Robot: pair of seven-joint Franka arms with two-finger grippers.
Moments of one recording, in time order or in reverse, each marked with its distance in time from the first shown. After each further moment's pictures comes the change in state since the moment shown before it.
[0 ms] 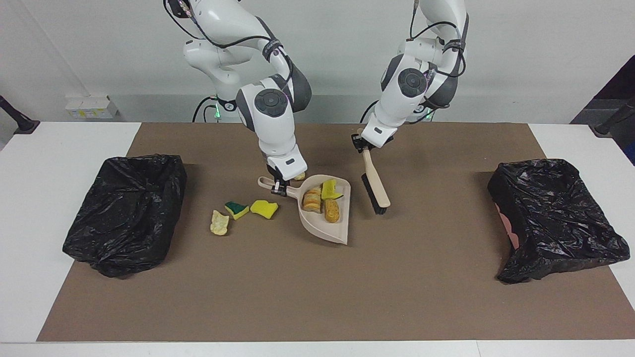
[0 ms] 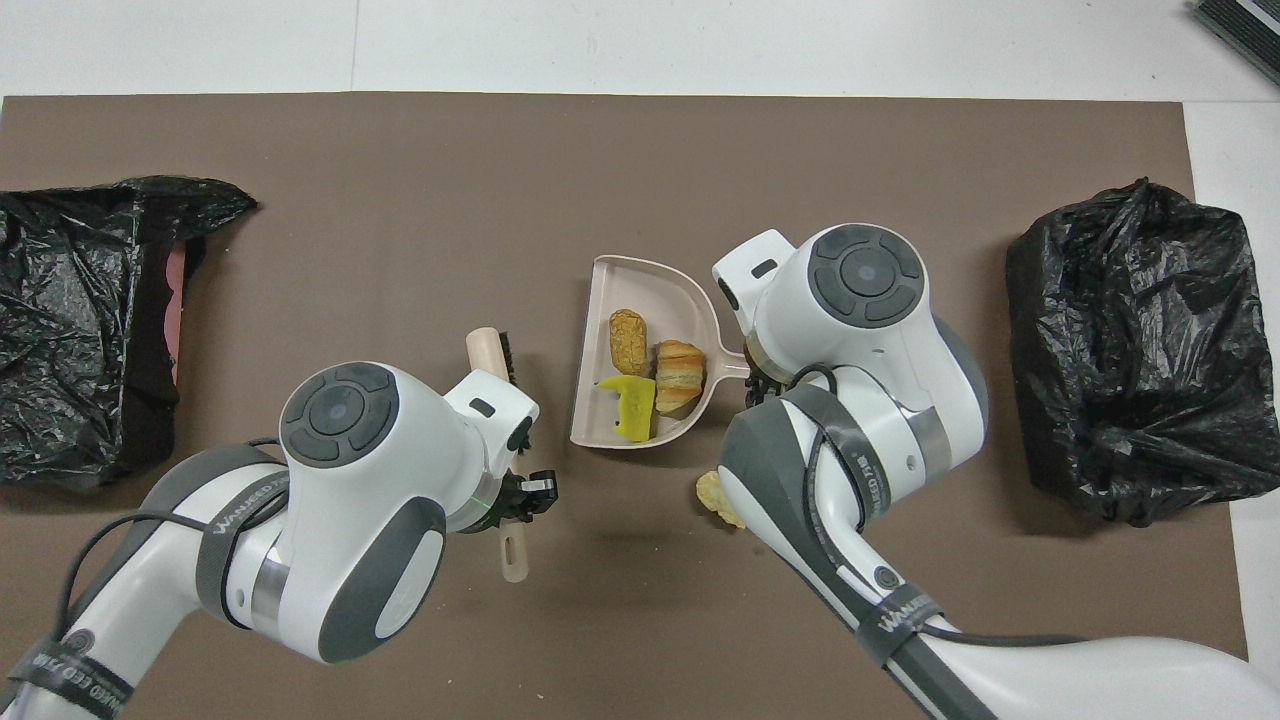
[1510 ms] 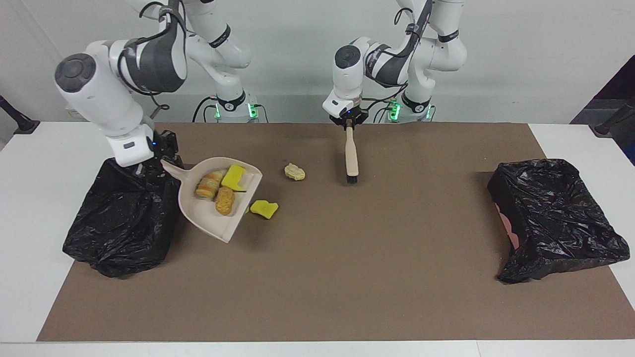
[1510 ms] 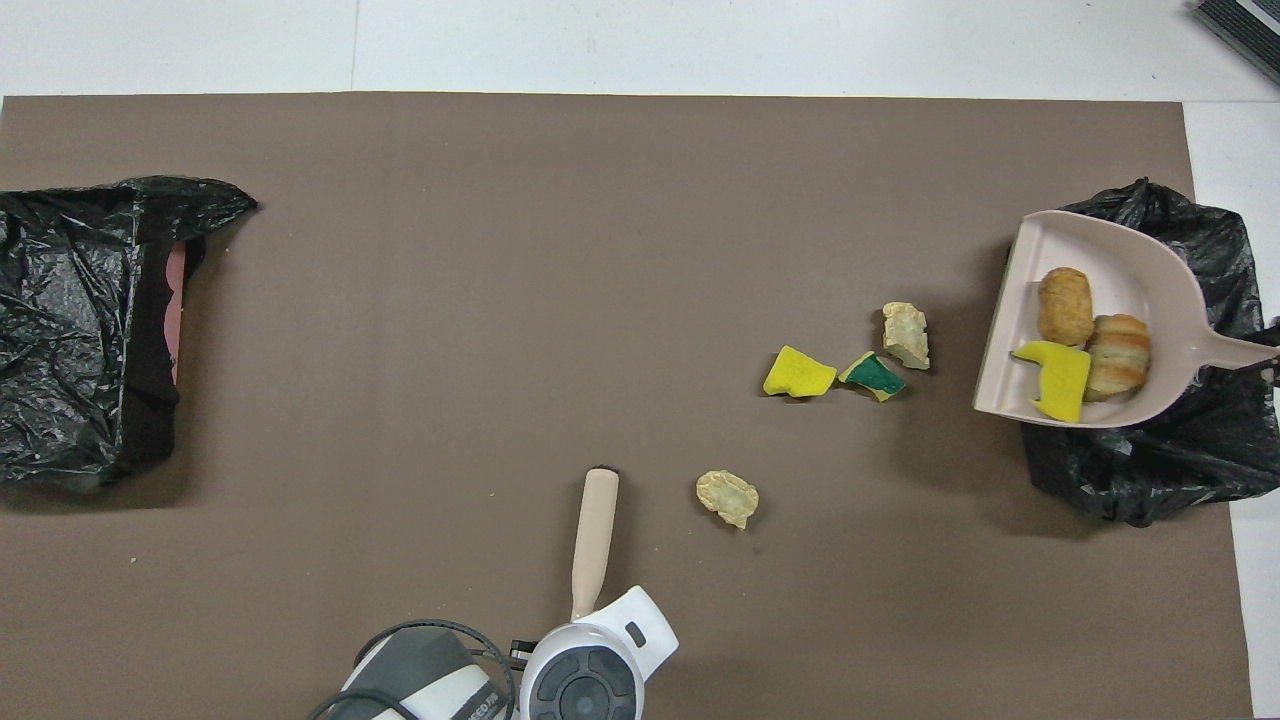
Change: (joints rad) left arm -0.092 -0.099 -0.316 -0.274 0.007 0.169 -0.023; right arm -0.697 -0.088 -0.083 0.225 -0.017 -0.405 -0.566
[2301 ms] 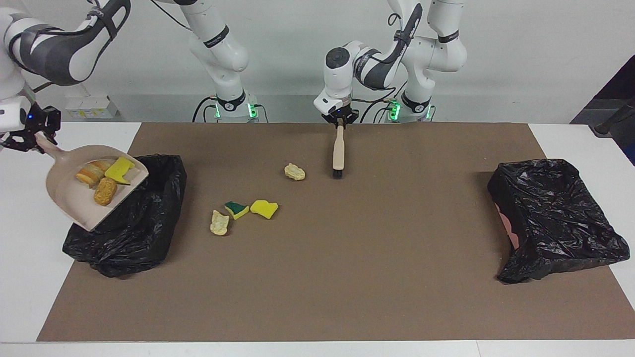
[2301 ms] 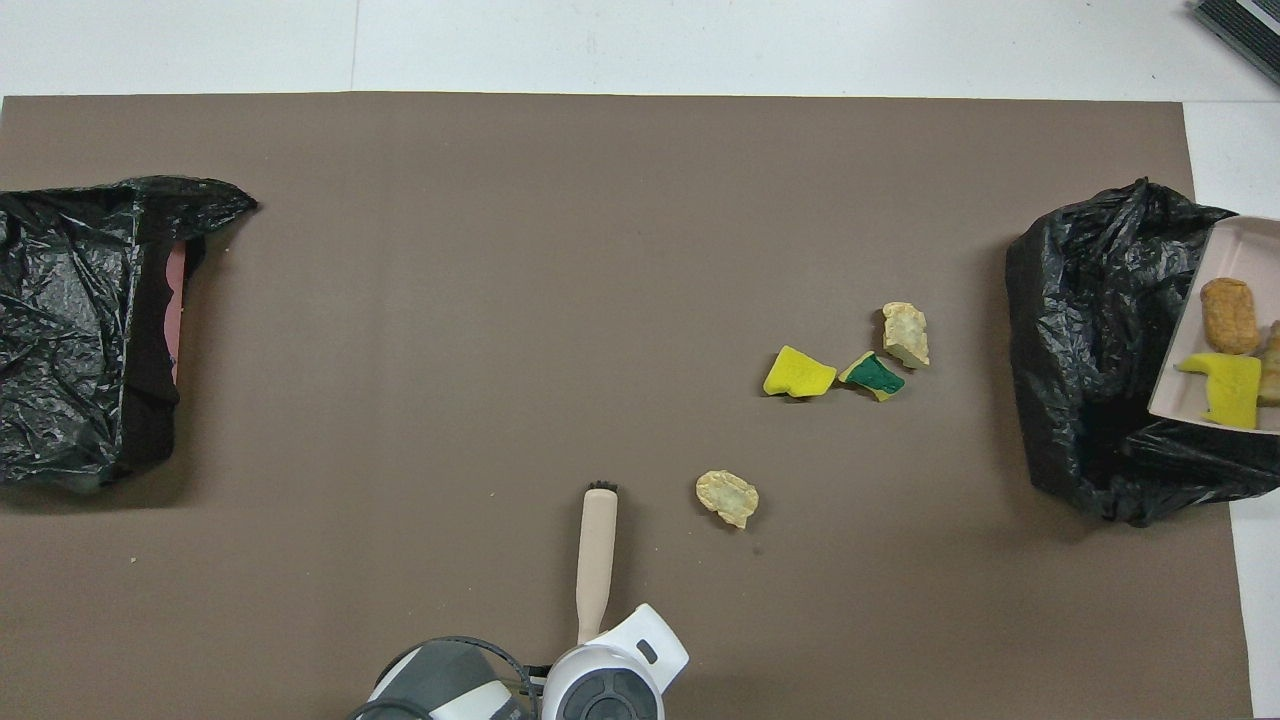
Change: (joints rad) left arm -0.049 0.030 -0.009 -0.013 -0.007 0.014 -0.124; right arm -0.036 0.009 -0.024 0.048 -0.348 0.094 0.092
